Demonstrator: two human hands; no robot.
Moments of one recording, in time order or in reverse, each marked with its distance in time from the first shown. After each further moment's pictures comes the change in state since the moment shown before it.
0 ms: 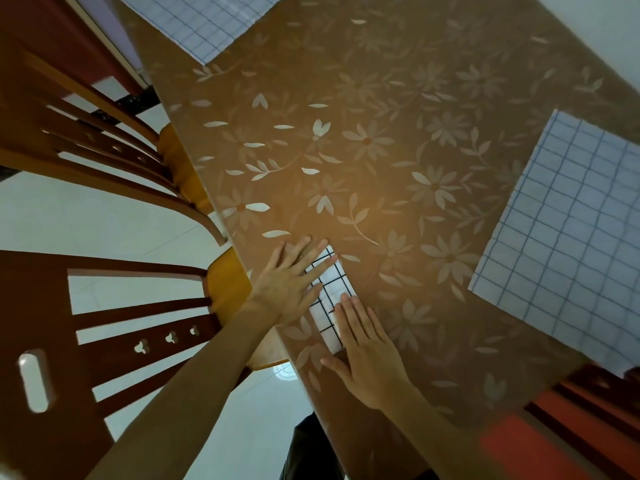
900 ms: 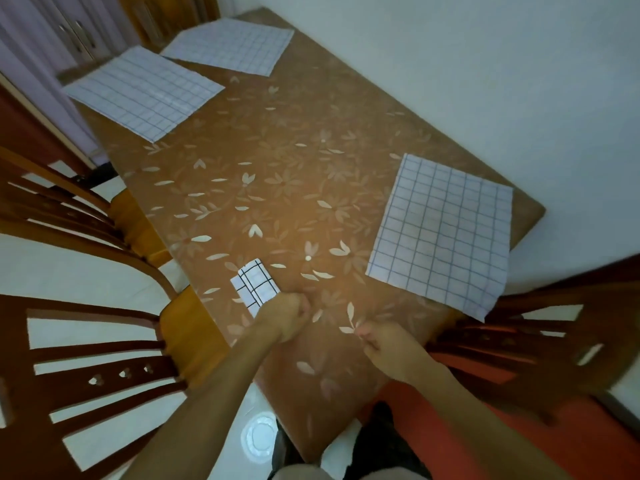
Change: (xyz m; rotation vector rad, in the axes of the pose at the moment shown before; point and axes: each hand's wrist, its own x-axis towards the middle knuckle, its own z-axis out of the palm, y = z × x) left_hand -0.029 0.158 -0.094 -0.455 -0.176 -0.195; right_hand -0.147 0.072 -0.120 0.317 -0.041 0.284
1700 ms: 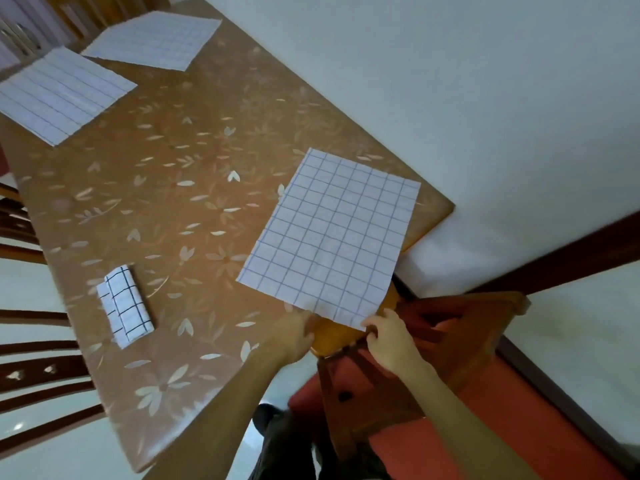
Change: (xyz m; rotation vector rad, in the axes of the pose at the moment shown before) left_hand 0.085 0.296 0.126 0.008 -0.108 -0.074; right_hand -0.048 0.299 -0.102 0.189 0.042 0.255
